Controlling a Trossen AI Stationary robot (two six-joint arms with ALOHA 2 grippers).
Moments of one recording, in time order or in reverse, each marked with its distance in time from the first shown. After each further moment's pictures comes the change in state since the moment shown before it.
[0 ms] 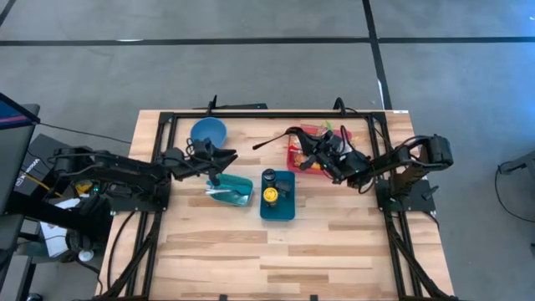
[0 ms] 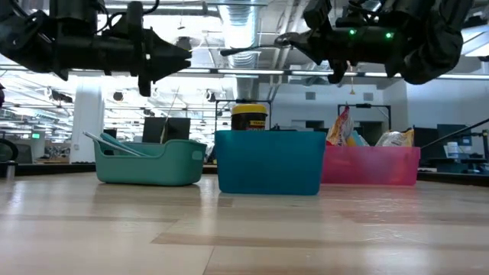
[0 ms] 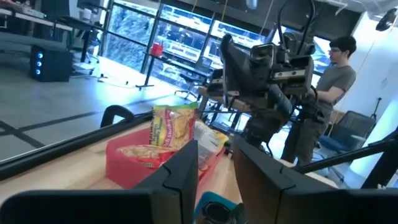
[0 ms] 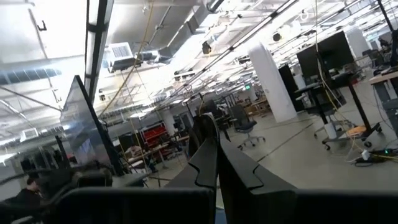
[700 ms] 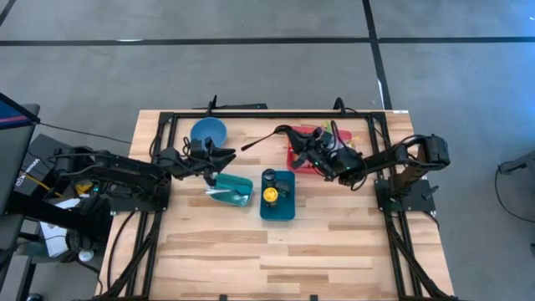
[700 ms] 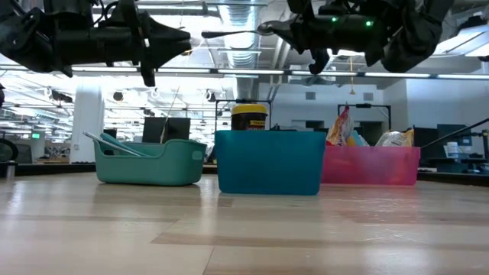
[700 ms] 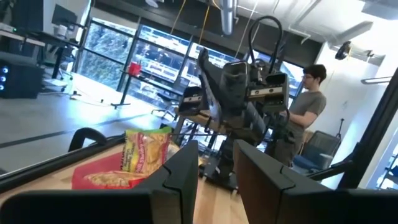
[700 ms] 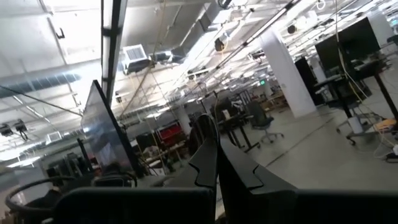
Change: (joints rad) left arm -0.004 0.002 0.001 0.122 0.065 -0.034; right arm 0.002 0.030 0.149 -0.117 -0.054 0.061
